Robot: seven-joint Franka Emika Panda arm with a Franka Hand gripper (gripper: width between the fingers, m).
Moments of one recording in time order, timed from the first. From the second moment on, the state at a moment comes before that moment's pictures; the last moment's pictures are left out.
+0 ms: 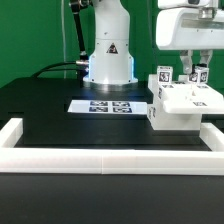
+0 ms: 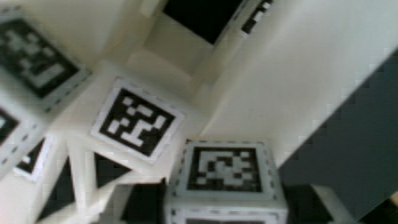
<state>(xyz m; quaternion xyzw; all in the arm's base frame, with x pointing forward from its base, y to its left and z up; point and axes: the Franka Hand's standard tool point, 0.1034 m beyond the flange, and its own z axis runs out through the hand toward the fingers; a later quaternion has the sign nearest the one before) 0.449 0.144 0.117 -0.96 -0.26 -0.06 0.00</state>
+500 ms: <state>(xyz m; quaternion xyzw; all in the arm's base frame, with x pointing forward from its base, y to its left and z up) 0.454 0.146 0.120 -0.99 -0.09 -0.07 0.02</state>
